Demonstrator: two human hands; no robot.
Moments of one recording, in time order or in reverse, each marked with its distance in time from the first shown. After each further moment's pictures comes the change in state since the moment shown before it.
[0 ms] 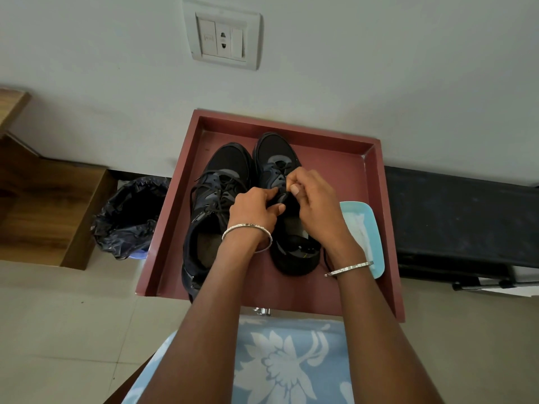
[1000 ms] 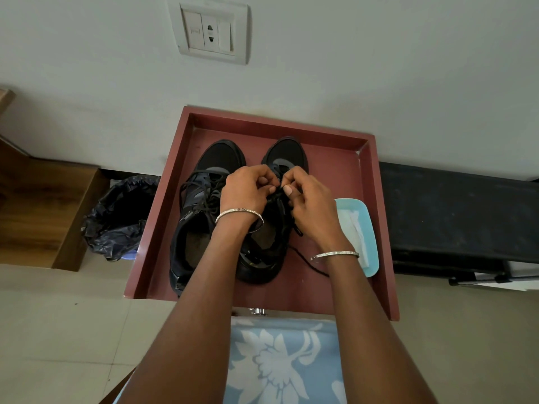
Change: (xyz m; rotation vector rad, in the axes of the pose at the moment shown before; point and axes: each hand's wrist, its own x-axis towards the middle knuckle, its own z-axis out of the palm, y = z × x) left_hand 0.027 0.004 0.000 -0.080 0.170 0.160; right_hand -0.003 0.006 0.004 -0.007 -0.006 0.063
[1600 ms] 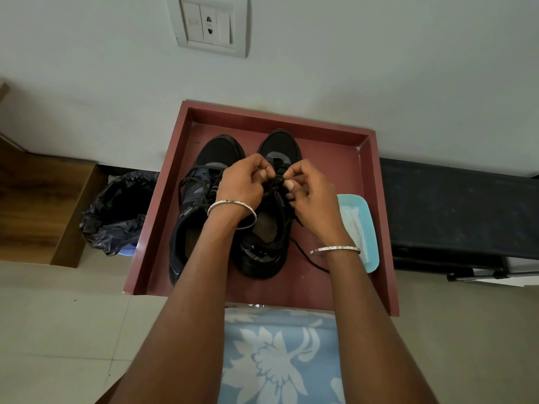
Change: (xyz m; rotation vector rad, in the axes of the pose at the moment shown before) left_hand 0.003 -0.005 -0.008 -0.144 -0.034 0.027; right_hand -0.001 -0.001 -0.001 0.245 0.017 0.138
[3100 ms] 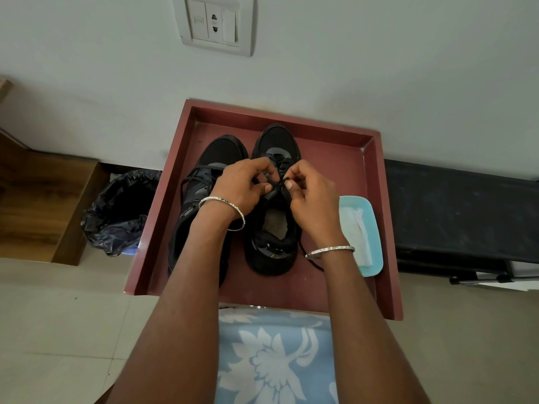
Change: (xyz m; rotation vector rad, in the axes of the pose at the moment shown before) left_hand 0.001 -0.007 -0.017 0.211 -0.162 0.124; right_hand 0.001 -0.011 0.010 -0.200 0.096 -0.078
